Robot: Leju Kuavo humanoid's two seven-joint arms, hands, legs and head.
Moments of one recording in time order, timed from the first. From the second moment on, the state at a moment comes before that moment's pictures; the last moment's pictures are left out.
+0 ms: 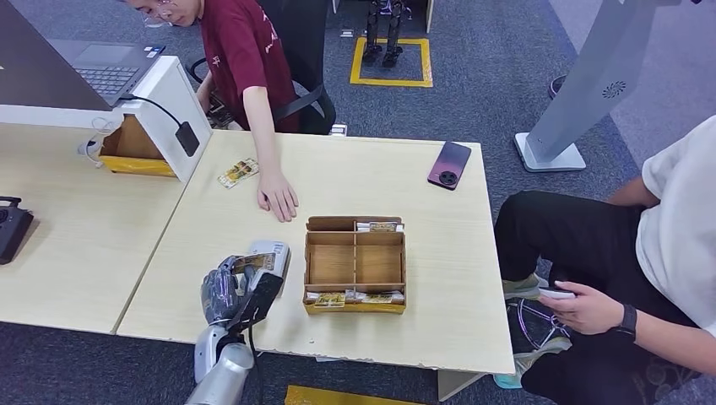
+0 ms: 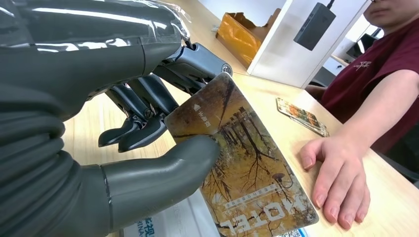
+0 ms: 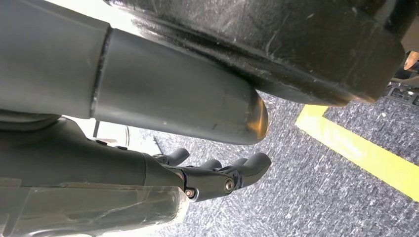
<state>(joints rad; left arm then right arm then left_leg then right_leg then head) -0.30 -0.30 0.33 -0.77 -1.15 0.71 -0.45 -0.08 0.18 -0.71 -0.20 1.24 -0.02 0.14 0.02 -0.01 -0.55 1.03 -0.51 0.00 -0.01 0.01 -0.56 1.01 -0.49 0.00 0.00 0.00</state>
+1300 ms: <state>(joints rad) -0.35 -0.29 0.36 -0.61 -1.06 0.69 -0.46 -0.09 0.18 -0.70 -0.20 1.26 -0.02 0.14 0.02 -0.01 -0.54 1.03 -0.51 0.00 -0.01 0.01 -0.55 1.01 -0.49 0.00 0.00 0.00</state>
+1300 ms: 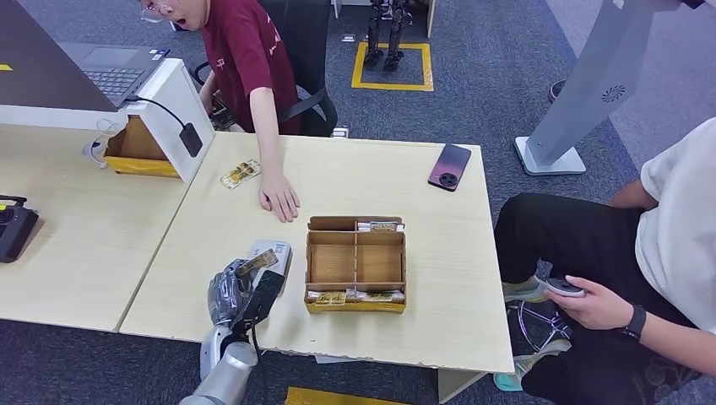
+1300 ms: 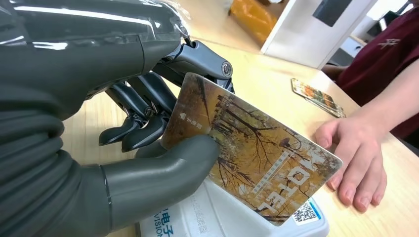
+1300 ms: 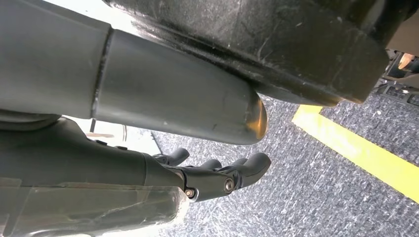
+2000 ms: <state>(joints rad) -0.30 -0.25 0.07 -0.72 -0.65 0.50 -0.39 -0.08 0.18 -0.71 -0.20 1.24 -0.03 0.12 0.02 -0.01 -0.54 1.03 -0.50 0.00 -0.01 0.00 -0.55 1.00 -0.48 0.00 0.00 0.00</state>
